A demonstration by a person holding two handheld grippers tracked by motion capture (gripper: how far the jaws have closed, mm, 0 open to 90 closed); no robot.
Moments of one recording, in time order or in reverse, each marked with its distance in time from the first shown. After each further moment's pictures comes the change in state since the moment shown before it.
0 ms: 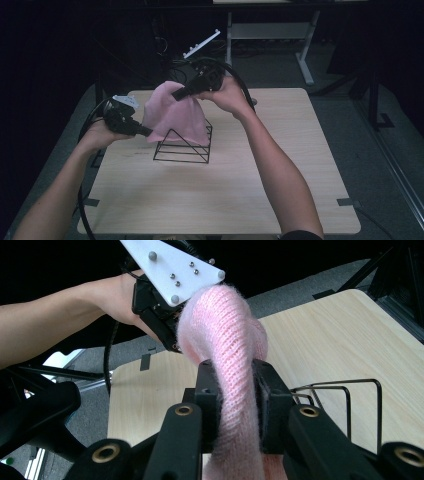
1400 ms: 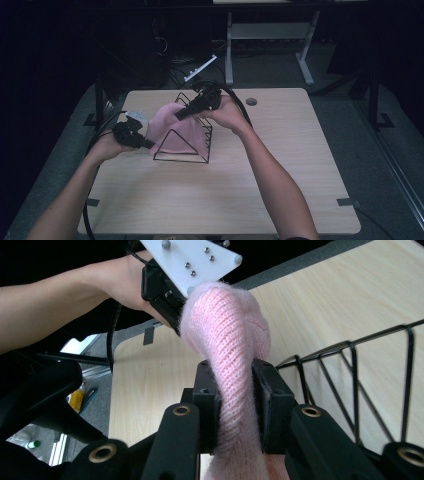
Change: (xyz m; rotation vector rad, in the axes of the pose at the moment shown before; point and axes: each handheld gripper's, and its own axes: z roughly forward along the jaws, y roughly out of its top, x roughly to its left) left arm 0.002 -0.028 0.044 0.108 0.021 0.001; right arm -0.013 -0.044 0.040 0.067 0.059 0.048
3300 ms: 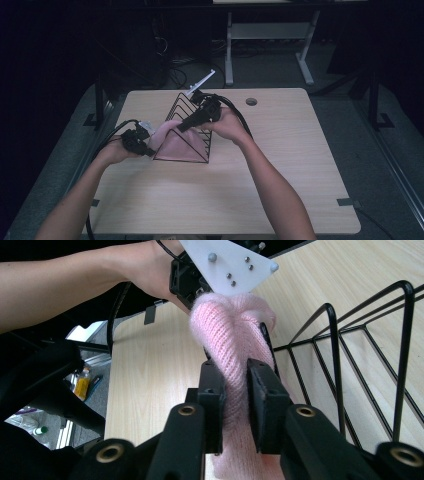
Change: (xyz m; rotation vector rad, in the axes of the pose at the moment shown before) left arm 0.008 -0.013 0.044 0.150 0.026 0.034; right arm -0.002 -0.027 0.023 0.038 0.029 0.009
